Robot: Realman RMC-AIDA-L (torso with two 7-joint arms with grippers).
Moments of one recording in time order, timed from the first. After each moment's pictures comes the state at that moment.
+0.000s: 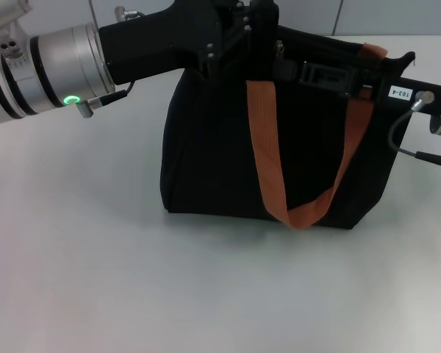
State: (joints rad) left arm -0.84 -2.08 0.50 0.39 1.82 1.65 -1.04; right arm 0.68 2.05 -0.61 -0.45 -1.79 -1.62 1.80
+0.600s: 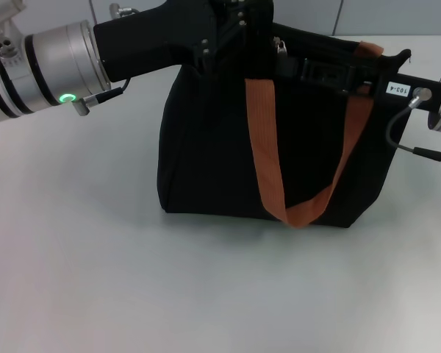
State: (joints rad) left arm -0.84 -2.08 0.50 0.40 1.81 1.65 -1.04; right arm 0.68 2.06 -0.61 -0.47 -1.78 -1.62 1.79
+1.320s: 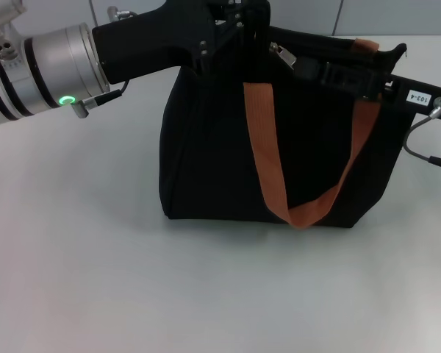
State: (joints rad) left arm -0.83 -2.08 0.50 0.39 1.81 1.64 -1.04; right arm 0.63 2.06 -0.60 -0.49 -1.75 -1.66 1.76
